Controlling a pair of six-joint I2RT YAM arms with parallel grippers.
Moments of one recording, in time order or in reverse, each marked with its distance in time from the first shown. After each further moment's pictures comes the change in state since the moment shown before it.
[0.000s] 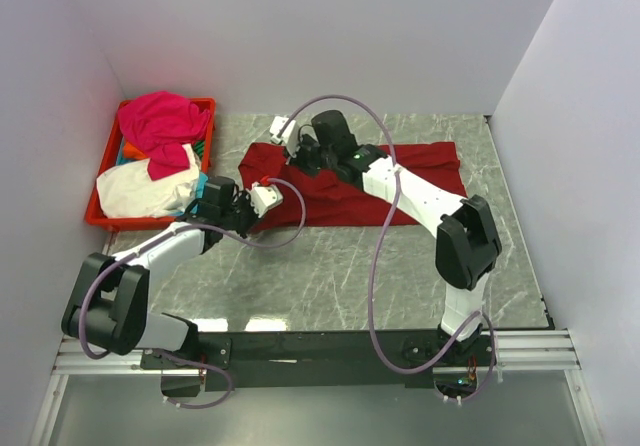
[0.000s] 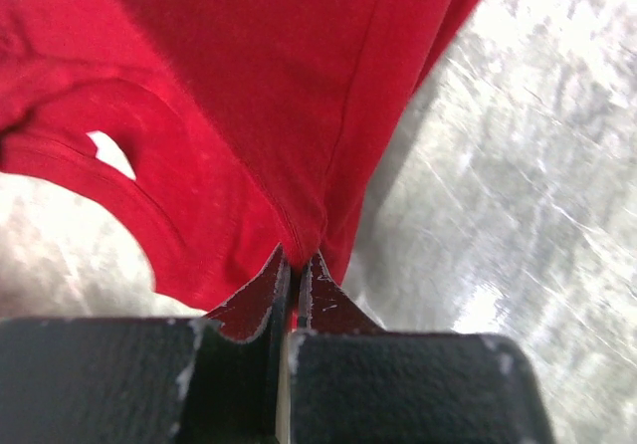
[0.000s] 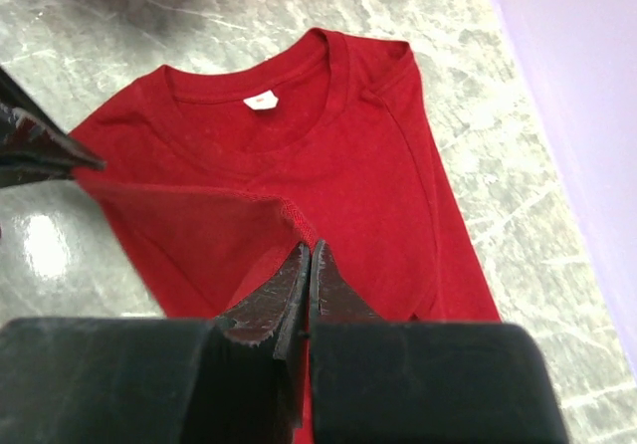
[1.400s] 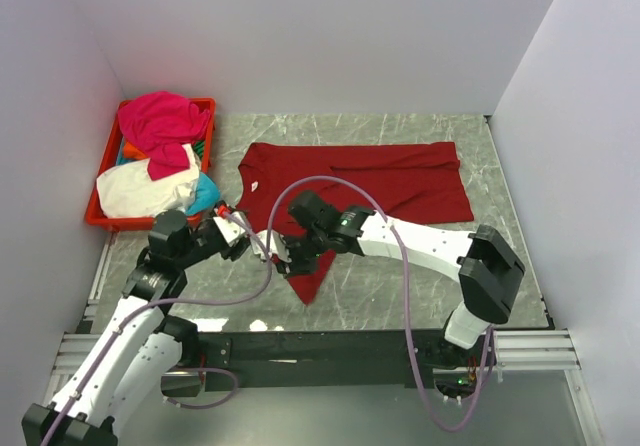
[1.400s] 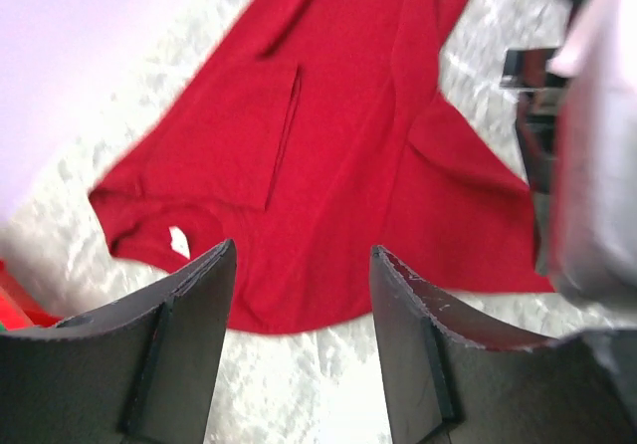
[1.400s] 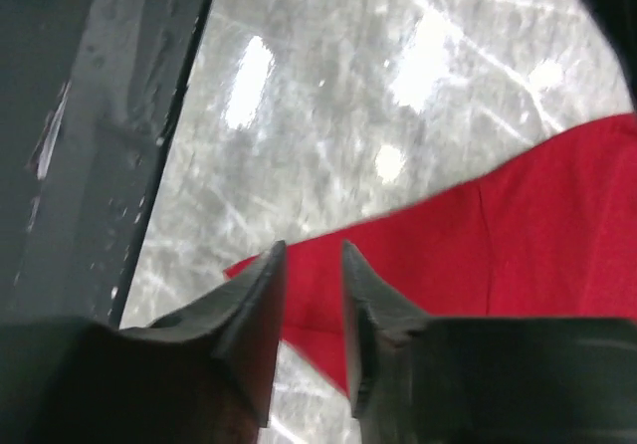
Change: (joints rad) left arm 0.025 -0.703 -0.167 -0.132 0.217 -0.102; right arm 0.329 -0.204 -0.369 -0.230 -0.274 -0.162
